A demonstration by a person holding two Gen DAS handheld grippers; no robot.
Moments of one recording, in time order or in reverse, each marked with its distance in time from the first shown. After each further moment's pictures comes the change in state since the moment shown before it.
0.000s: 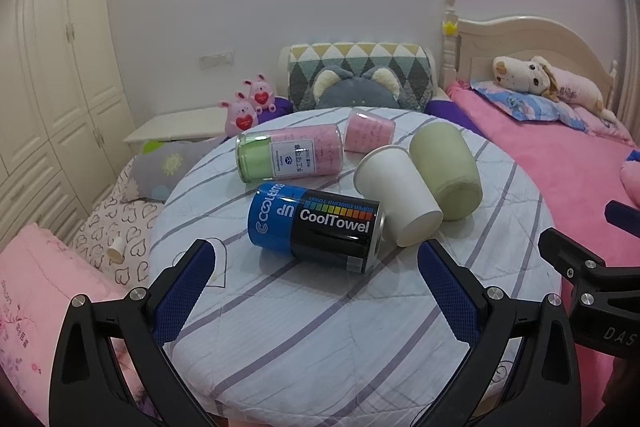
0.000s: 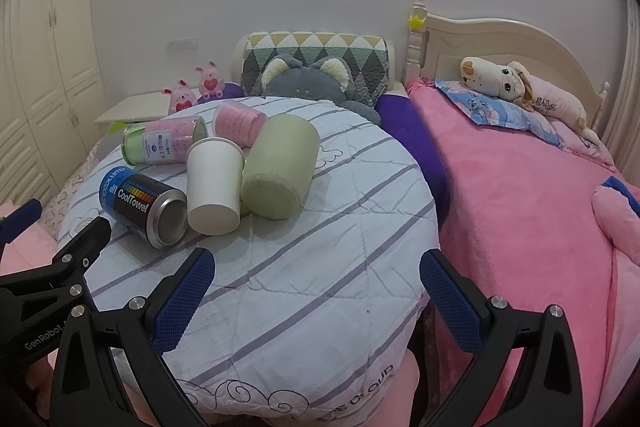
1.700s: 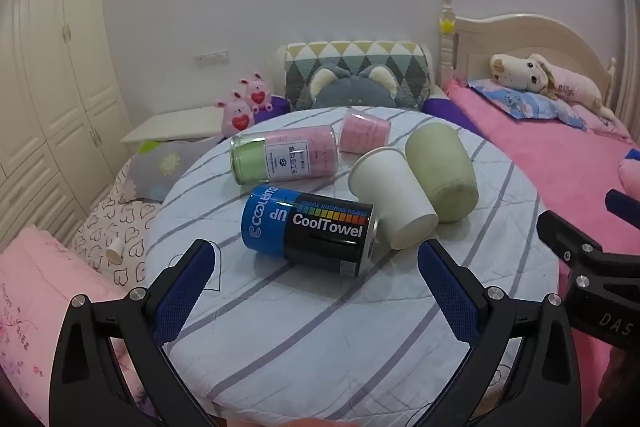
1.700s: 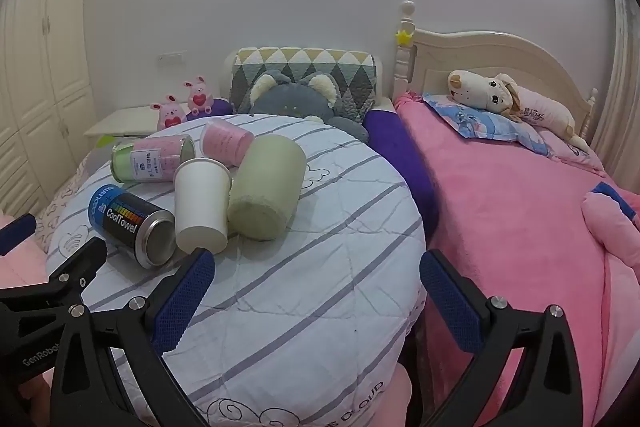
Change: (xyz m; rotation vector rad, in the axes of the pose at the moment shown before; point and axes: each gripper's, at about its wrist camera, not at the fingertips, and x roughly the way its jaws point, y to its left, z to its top) left arm 0.003 0.001 0.007 -0.019 0.023 -0.063; right arm 0.001 -0.003 0.006 0.016 -0.056 -0.032
